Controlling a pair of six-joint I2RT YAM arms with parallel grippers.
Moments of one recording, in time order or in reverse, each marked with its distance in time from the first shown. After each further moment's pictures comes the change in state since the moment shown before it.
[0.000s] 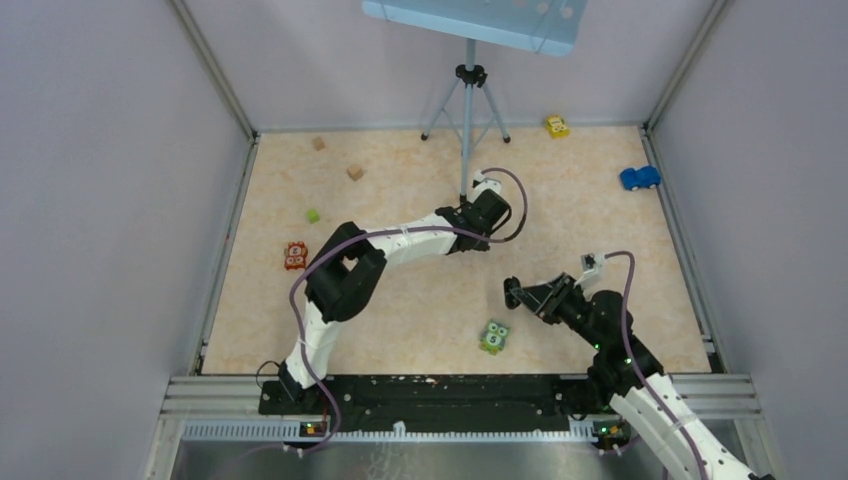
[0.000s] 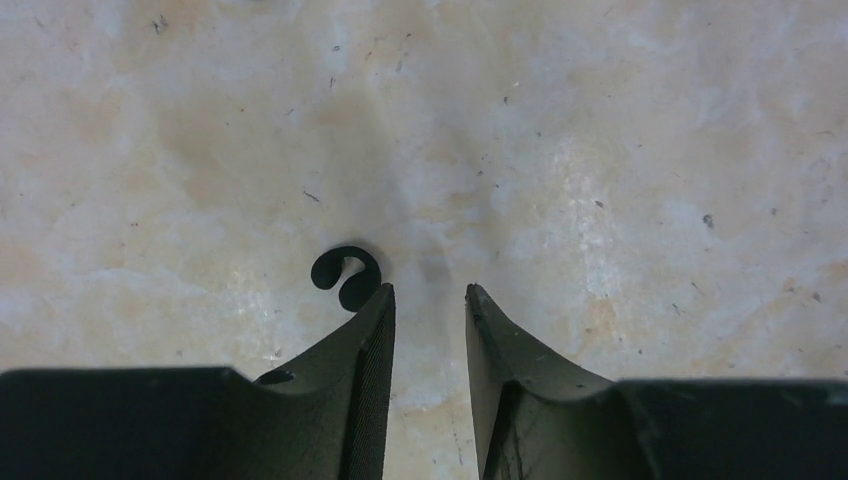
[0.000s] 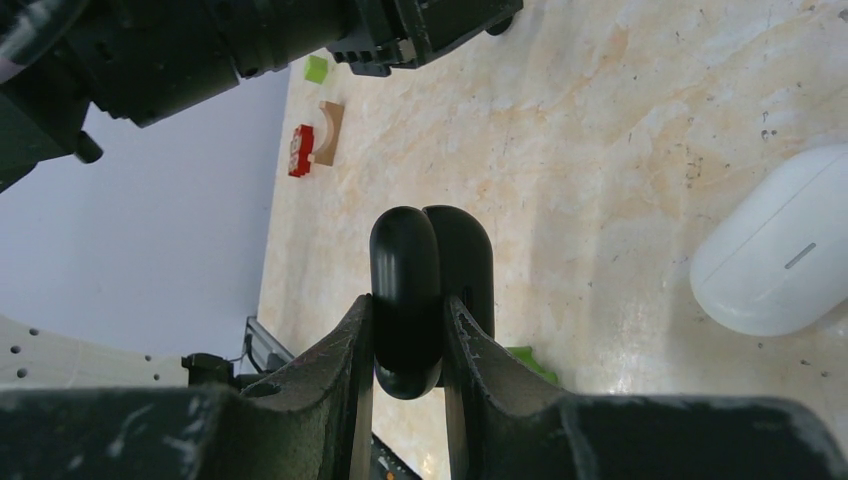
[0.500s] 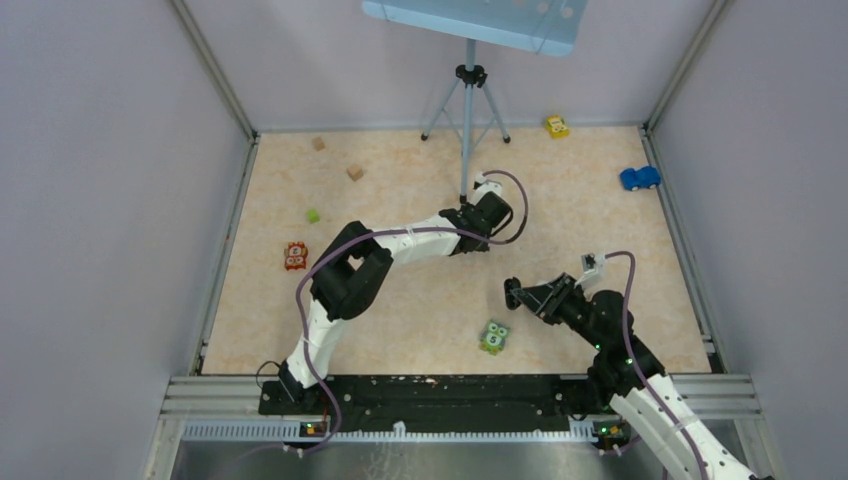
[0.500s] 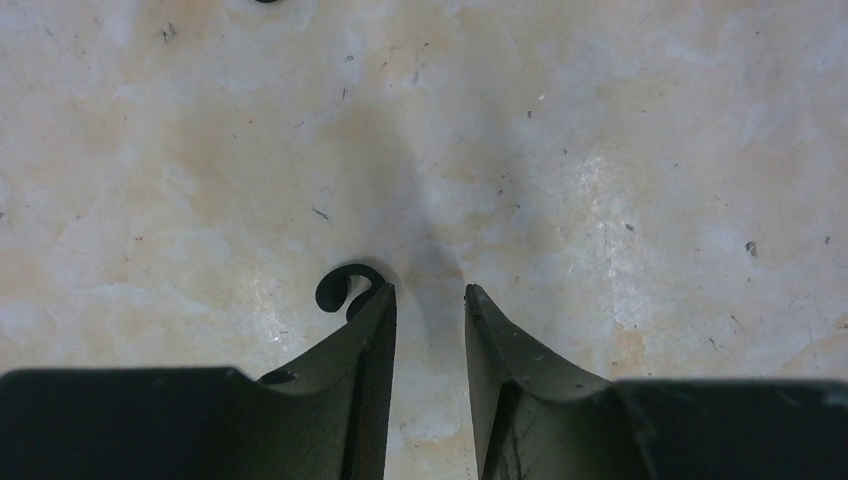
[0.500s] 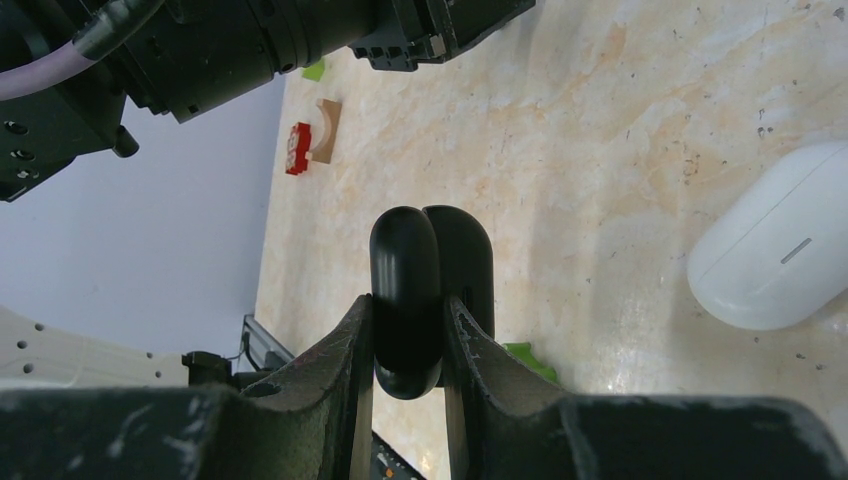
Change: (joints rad) left arm 0.000 0.062 0.022 0.010 -0.045 0.014; right arm 0.000 -0.012 0.012 -0.037 0.000 -0.008
